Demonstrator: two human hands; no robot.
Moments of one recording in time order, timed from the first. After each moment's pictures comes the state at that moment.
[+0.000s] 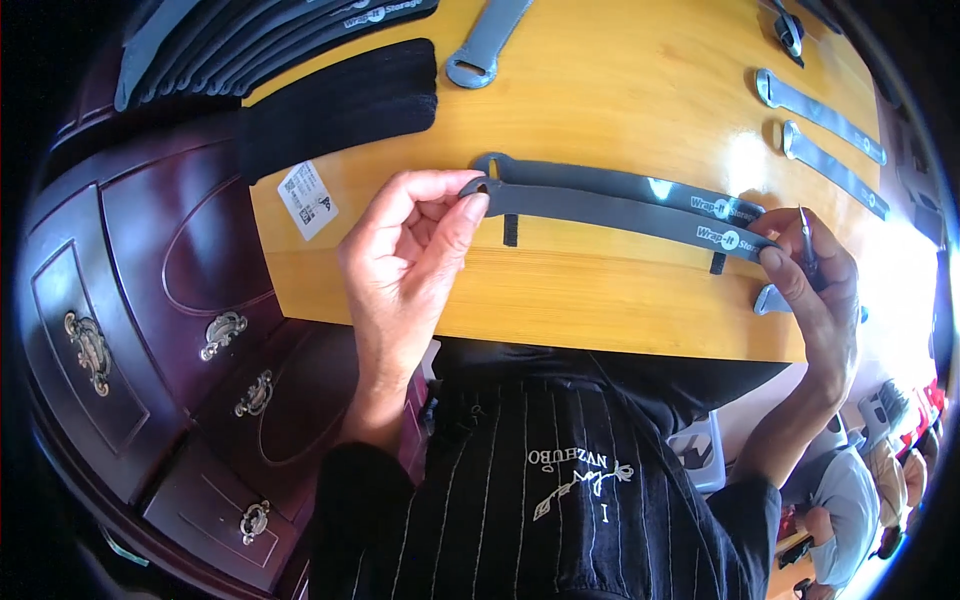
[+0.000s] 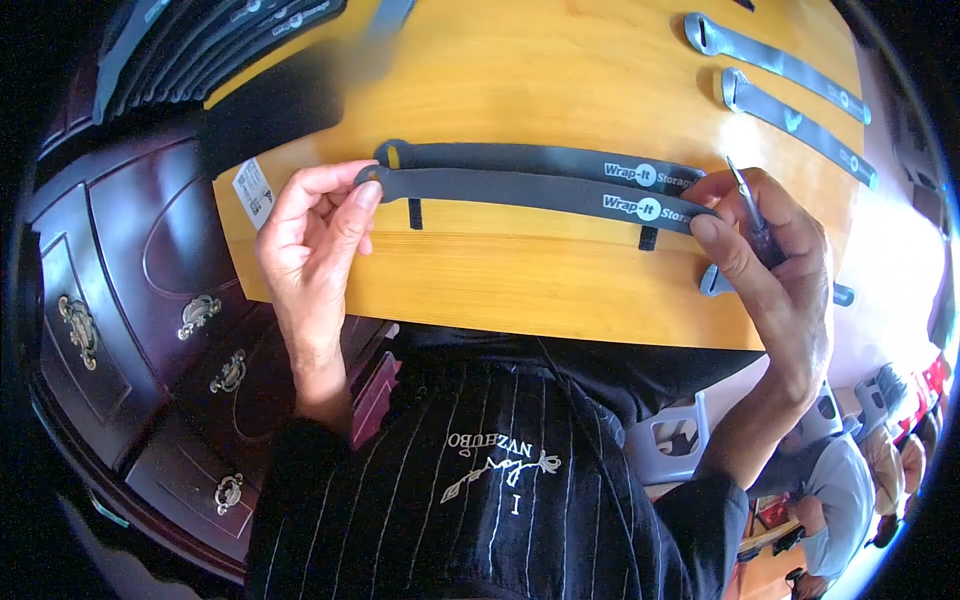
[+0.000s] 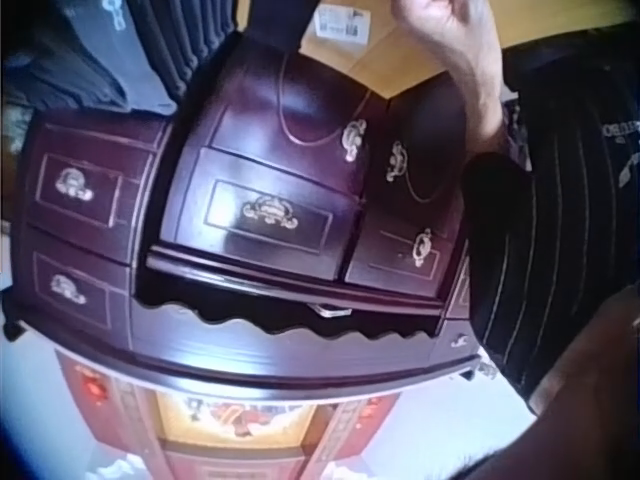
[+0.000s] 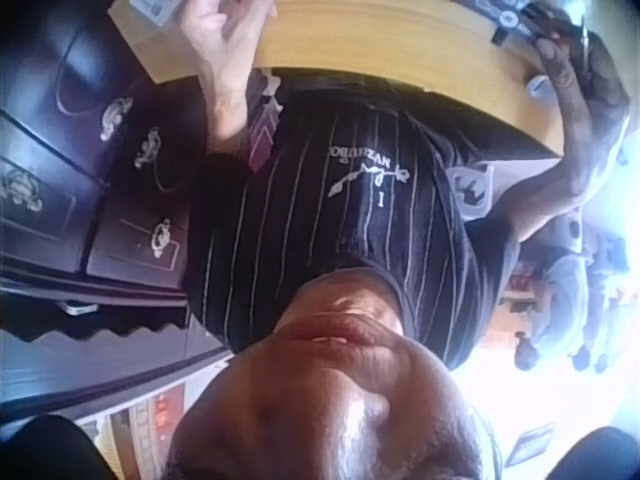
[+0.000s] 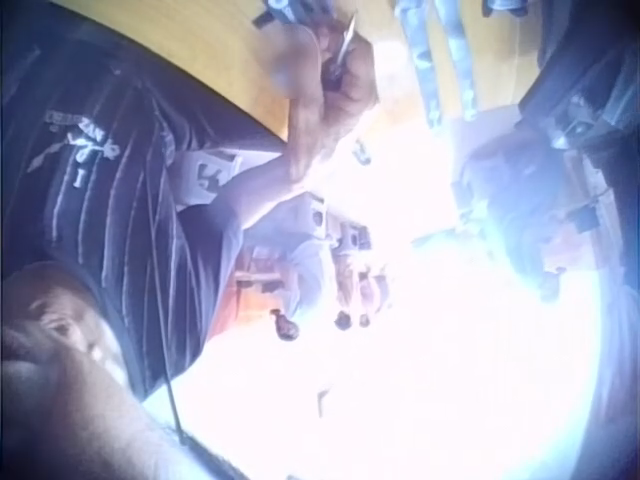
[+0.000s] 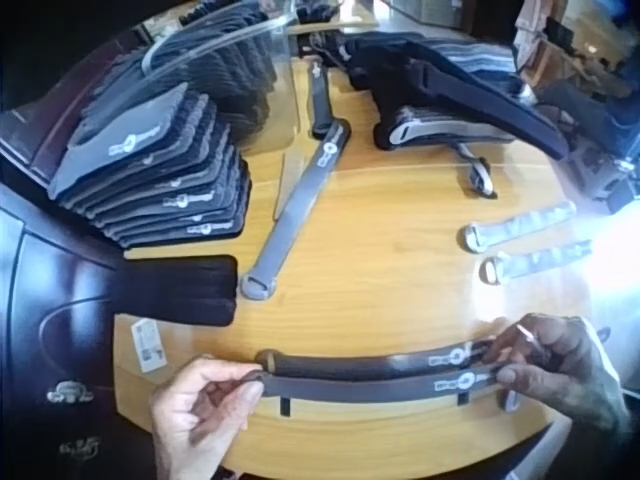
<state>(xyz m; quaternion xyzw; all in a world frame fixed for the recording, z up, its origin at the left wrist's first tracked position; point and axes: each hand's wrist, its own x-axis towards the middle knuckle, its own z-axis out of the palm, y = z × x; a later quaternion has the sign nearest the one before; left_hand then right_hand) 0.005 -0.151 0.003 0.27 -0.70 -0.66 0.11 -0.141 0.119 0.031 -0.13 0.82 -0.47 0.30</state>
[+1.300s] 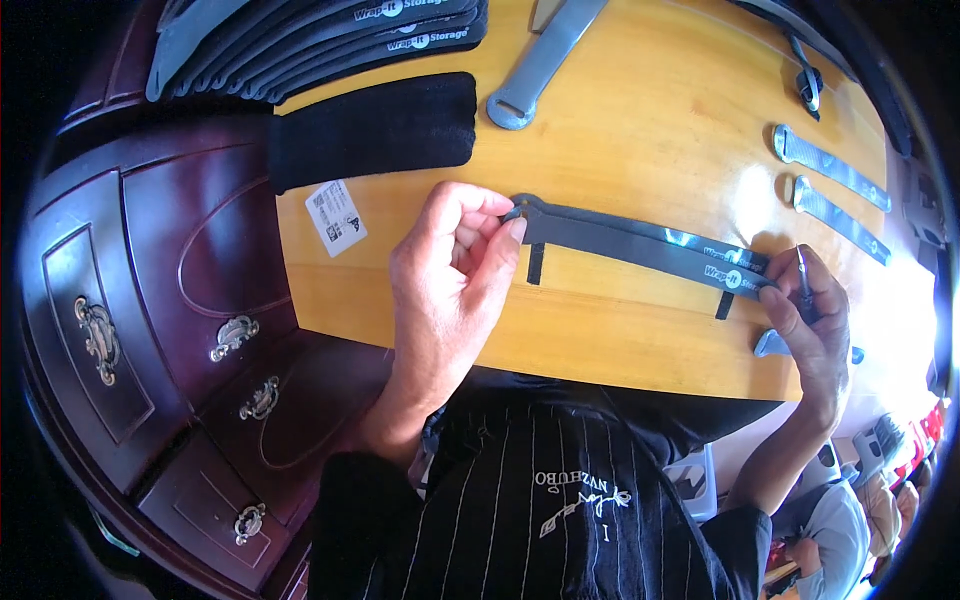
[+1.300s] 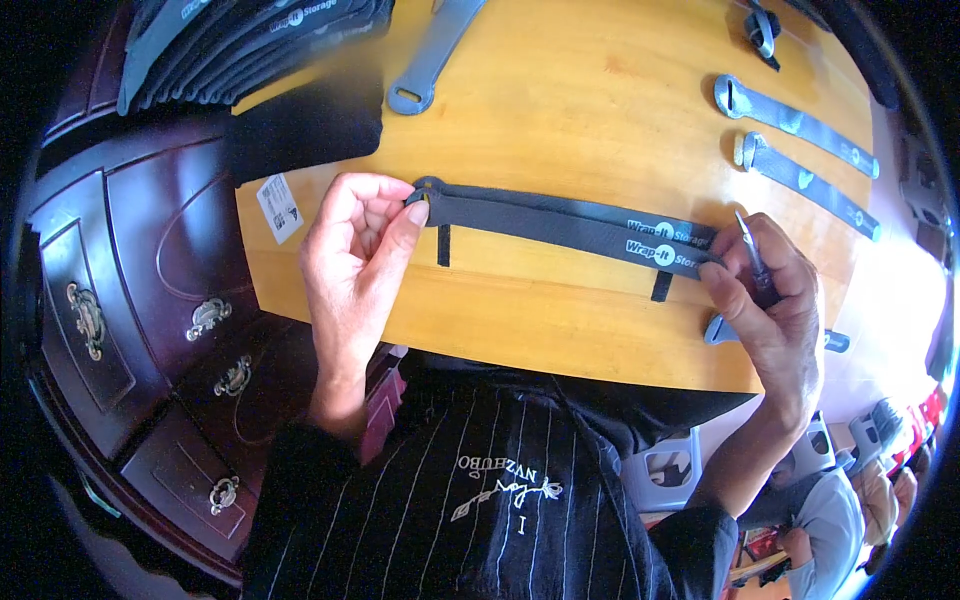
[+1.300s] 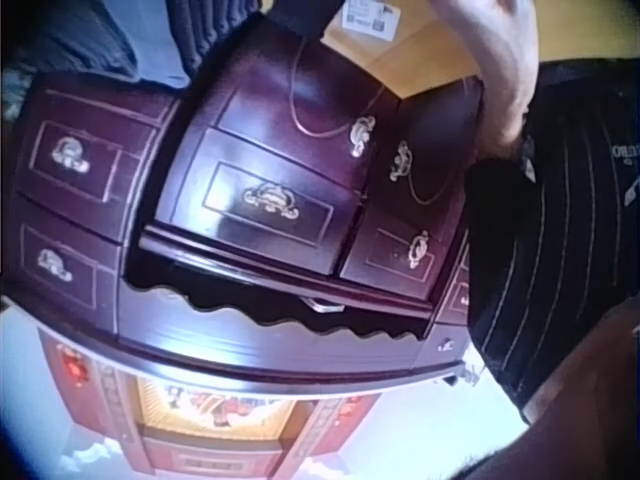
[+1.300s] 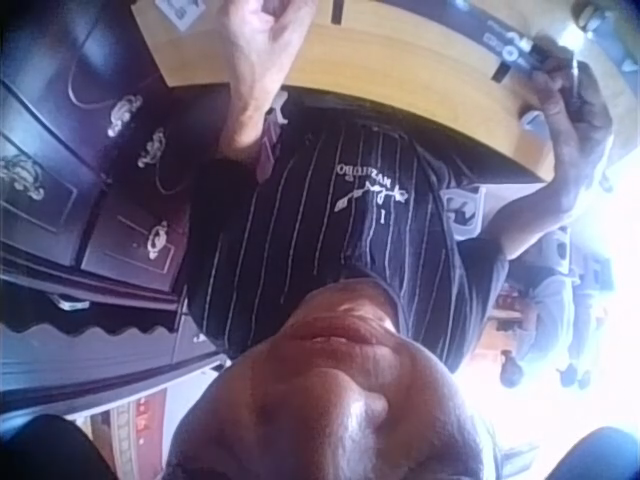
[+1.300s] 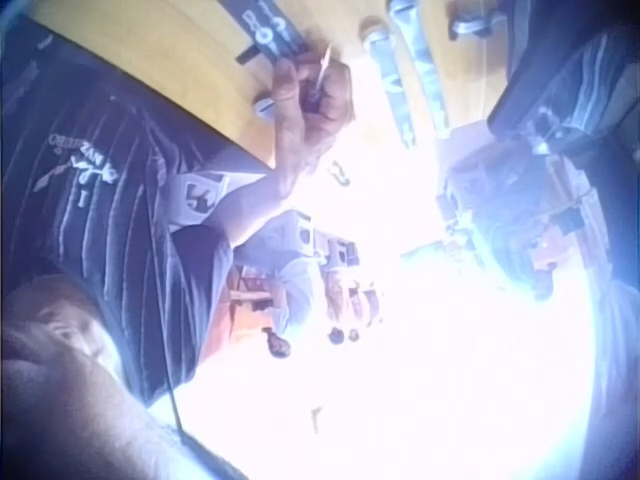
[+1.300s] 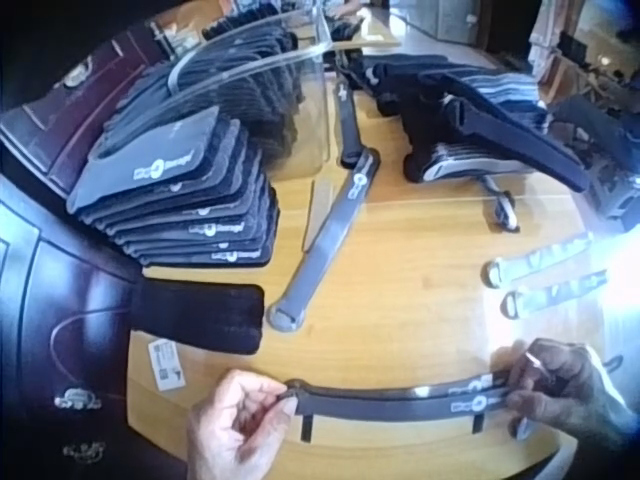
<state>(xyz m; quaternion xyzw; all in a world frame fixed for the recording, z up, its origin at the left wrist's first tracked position) -0.007 -0.147 -0.002 0.27 -0.79 -0.54 0.12 -0.149 0.118 0.019 -0.12 0.79 -0.51 0.32</state>
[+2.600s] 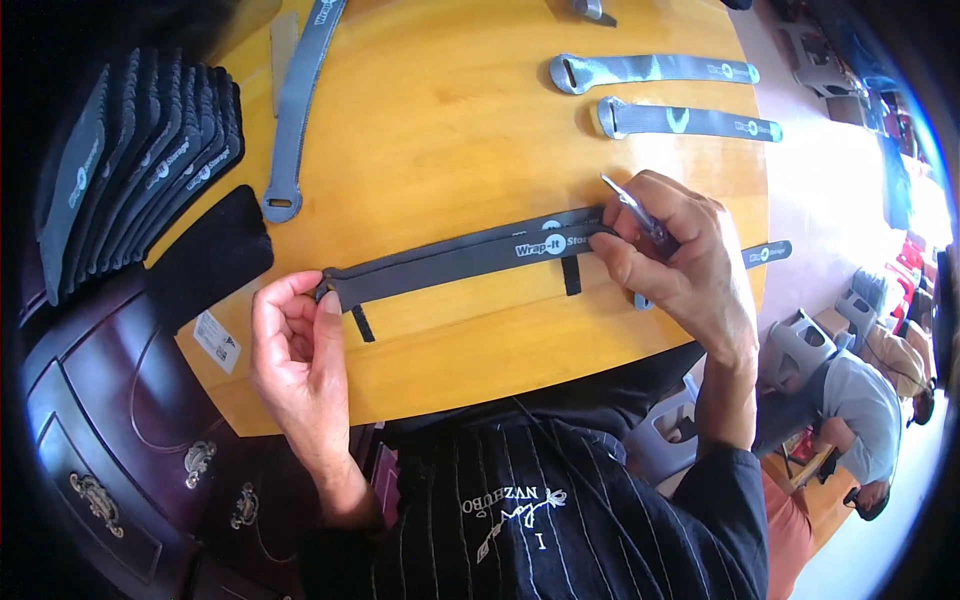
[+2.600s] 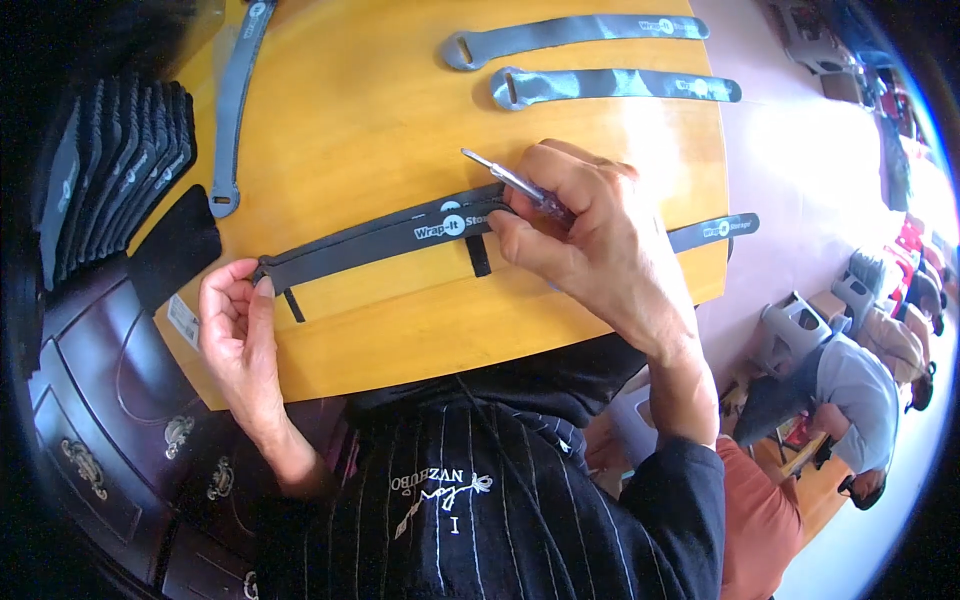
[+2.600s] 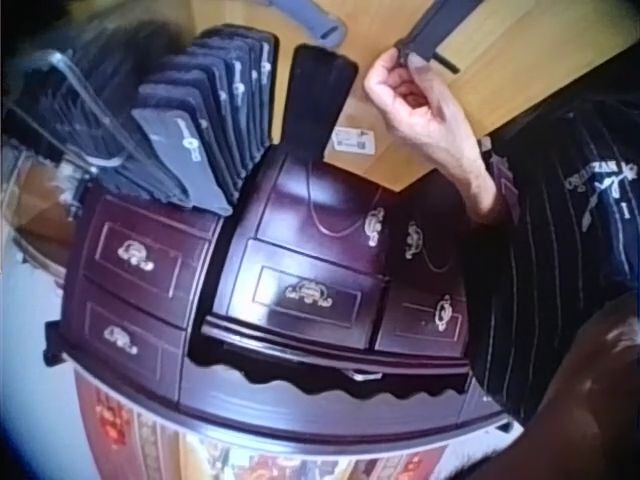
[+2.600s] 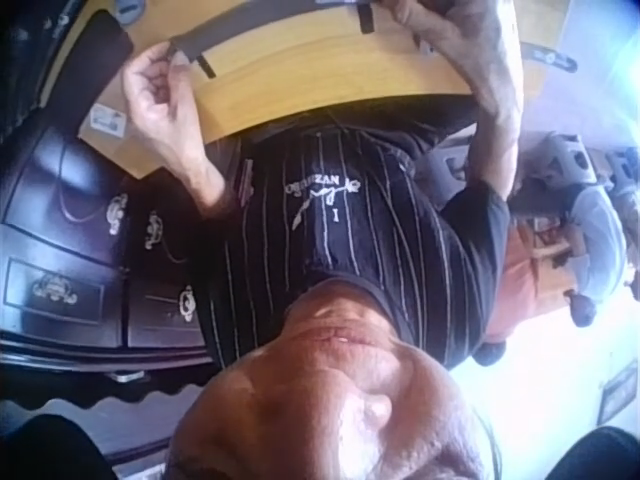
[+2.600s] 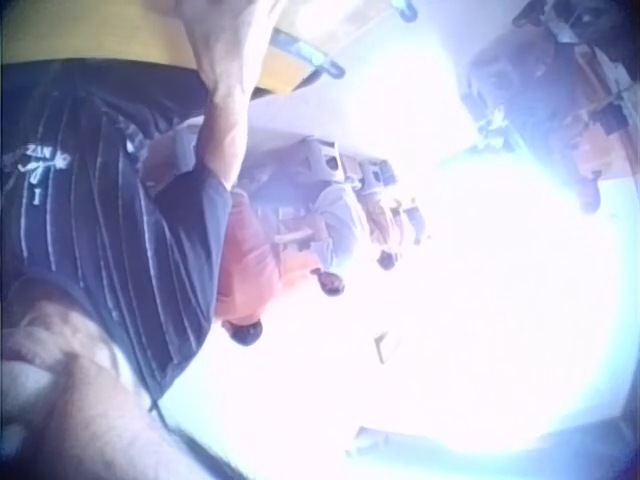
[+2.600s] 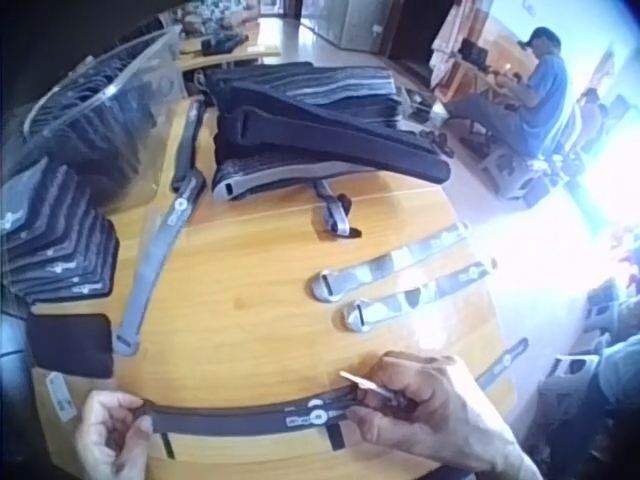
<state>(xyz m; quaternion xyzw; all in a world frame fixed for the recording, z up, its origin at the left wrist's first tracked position) -0.010 -0.138 0.003 0.30 -0.82 -0.48 0.08 -0.145 0.112 0.017 -0.18 0.86 -0.42 0.21</state>
